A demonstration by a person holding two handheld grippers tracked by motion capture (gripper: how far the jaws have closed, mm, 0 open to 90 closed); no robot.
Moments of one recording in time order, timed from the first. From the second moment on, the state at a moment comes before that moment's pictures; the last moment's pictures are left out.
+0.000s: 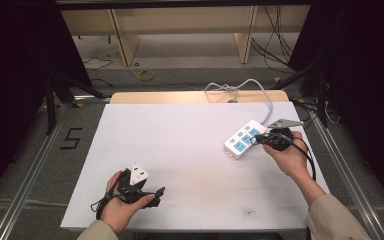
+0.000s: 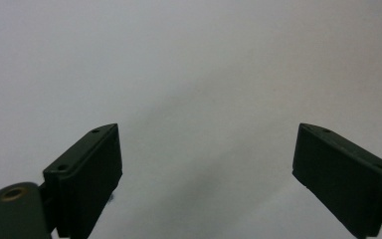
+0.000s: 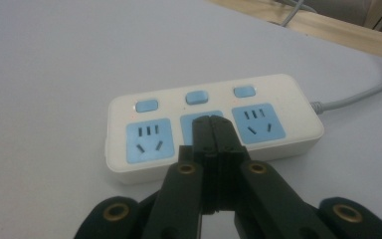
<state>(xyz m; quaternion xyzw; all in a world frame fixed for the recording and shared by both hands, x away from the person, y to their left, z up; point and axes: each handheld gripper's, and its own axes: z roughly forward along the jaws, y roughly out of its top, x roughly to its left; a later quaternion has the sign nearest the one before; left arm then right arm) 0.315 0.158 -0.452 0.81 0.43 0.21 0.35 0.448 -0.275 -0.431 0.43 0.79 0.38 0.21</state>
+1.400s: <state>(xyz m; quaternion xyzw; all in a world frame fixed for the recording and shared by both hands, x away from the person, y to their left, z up) 0.315 0.158 -0.452 0.81 0.42 0.21 0.35 0.493 -0.240 -0.435 0.43 0.81 0.34 0.20</state>
